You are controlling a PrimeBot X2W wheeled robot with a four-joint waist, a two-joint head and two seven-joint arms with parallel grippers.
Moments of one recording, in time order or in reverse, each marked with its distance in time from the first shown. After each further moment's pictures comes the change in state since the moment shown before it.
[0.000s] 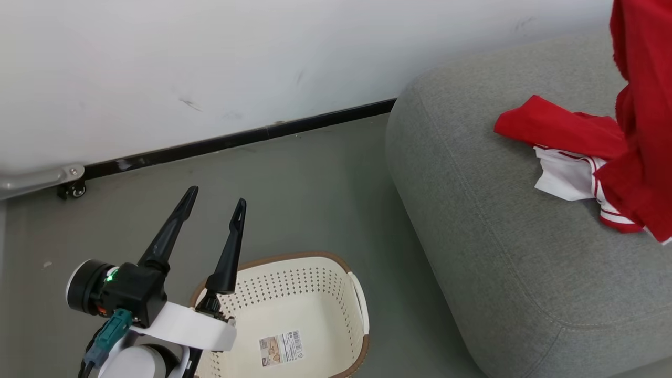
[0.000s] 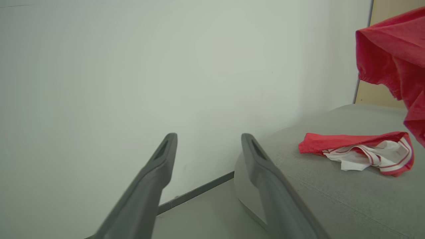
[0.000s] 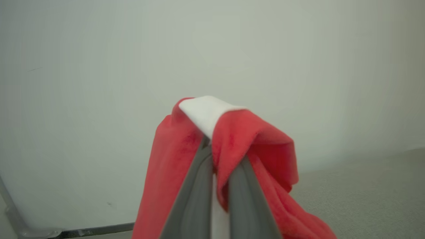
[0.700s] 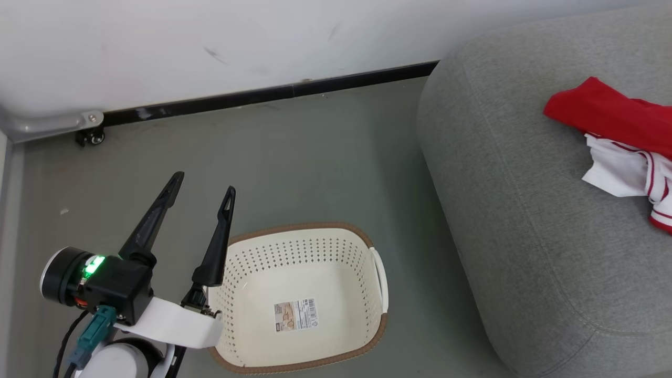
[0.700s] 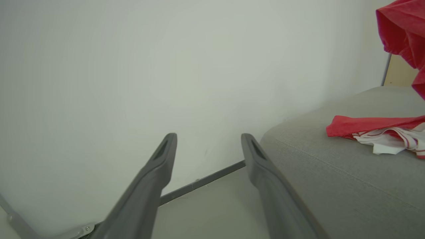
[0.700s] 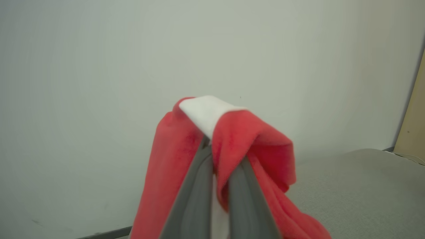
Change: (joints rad) left arm 0.000 0.055 0.015 -0.106 0.026 0.020 0.071; right arm -0.244 -0.019 -0.091 0.304 -0.184 0.000 0.033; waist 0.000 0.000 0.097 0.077
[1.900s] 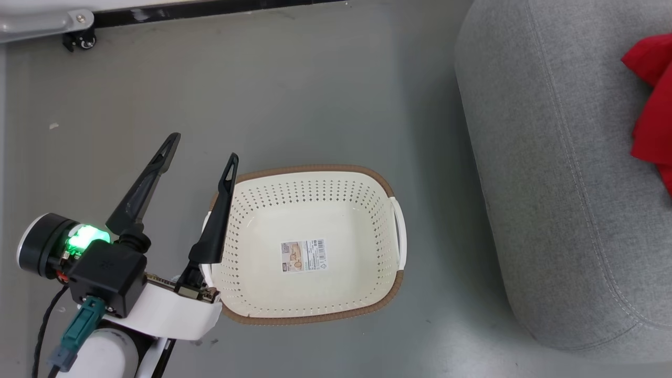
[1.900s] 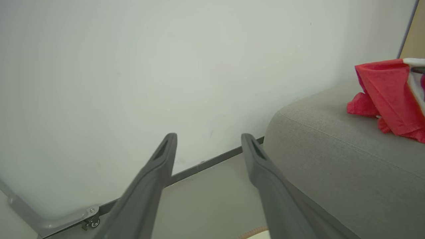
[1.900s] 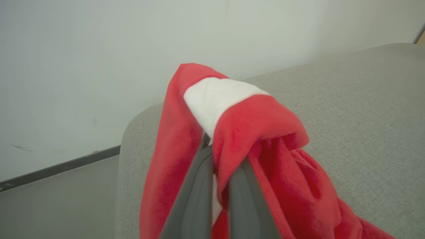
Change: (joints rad) left arm -0.066 0.036 -0.001 -0.138 0.039 0.007 0.069; right arm -0.019 0.205 -0.046 0.355 -0.114 0.000 -0.104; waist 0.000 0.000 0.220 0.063
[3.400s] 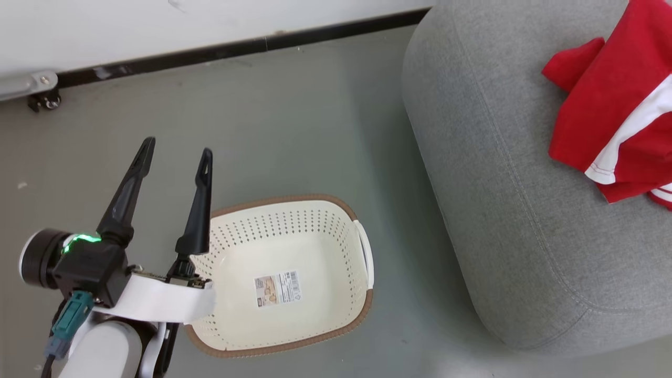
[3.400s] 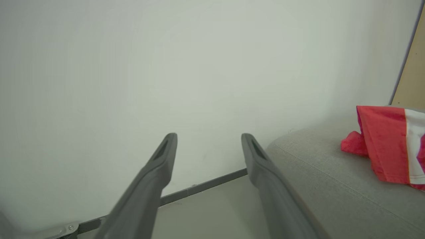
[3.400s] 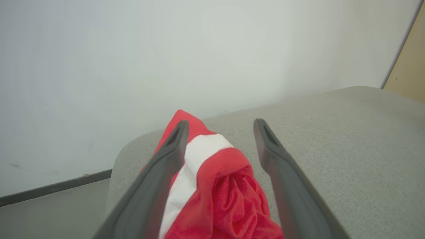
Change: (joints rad) left arm 0.000 -0.069 0.044 0.126 -0.045 0.036 -0.107; right arm 0.153 -0.032 -0.010 -0.206 0.007 0.000 -0.039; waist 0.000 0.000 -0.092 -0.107
